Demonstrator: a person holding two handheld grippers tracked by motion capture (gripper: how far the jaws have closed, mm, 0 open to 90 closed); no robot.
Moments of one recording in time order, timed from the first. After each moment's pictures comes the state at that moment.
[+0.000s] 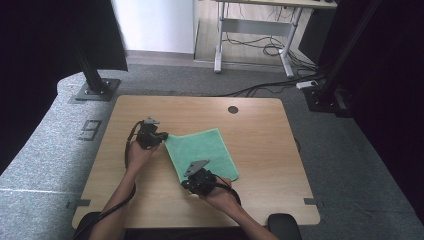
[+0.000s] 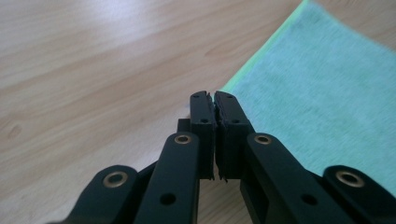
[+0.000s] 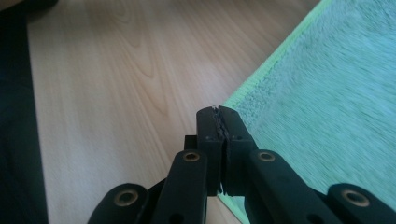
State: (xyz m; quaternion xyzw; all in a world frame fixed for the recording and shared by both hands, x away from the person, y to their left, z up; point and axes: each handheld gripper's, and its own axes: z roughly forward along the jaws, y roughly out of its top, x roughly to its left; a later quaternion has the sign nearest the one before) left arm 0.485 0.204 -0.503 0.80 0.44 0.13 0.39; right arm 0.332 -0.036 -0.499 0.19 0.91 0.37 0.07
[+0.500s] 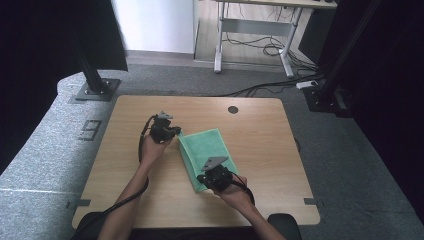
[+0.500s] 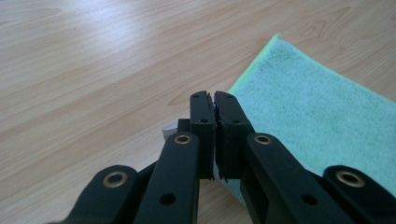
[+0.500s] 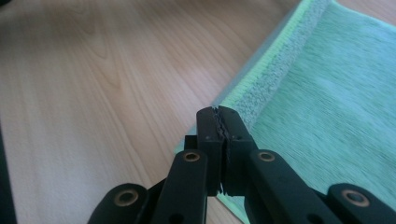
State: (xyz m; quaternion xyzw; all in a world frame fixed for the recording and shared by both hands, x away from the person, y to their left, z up) left arm 0.505 0.159 -0.497 0.80 0.42 0.14 0.40; right arm 0.341 -0.082 -0.495 0.24 0.89 0.37 0.10
